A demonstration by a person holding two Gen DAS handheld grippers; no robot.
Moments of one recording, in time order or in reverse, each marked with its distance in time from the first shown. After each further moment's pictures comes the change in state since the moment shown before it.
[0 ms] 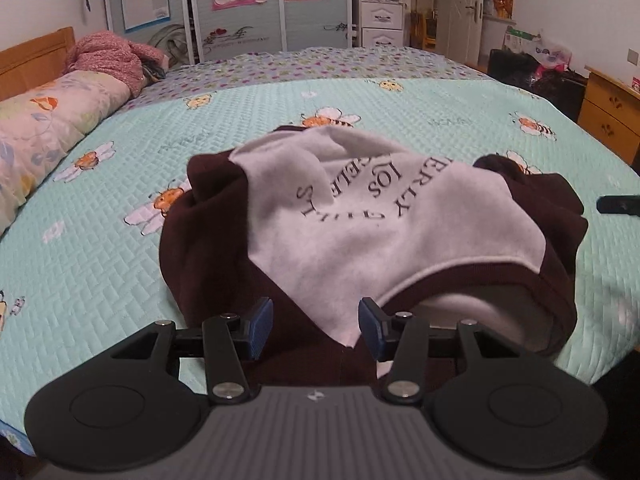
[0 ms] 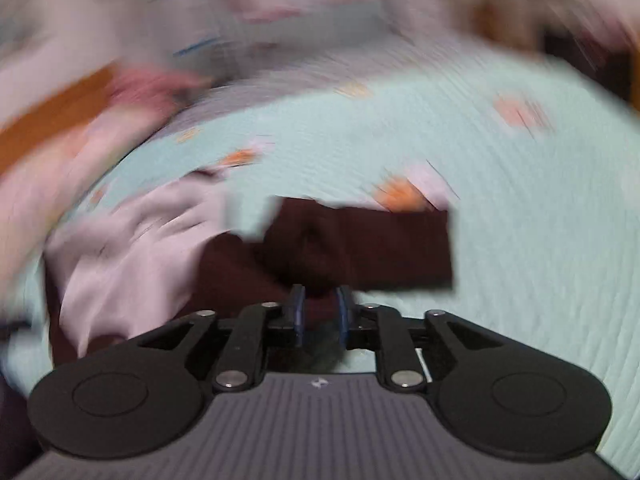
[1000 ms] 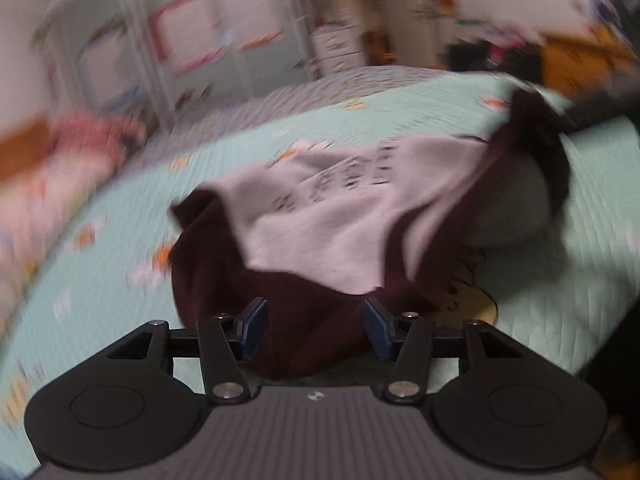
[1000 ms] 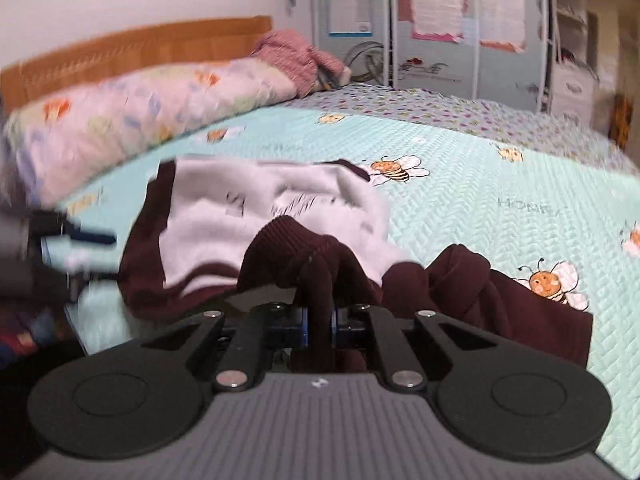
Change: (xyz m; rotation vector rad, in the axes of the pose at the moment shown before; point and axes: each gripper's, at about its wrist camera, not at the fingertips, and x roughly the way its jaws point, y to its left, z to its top) left arm -0.006 -0.041 -0.036 0.336 -0.160 0.056; right arm 0.027 0.069 0.025 -0.156 -0.033 0.204
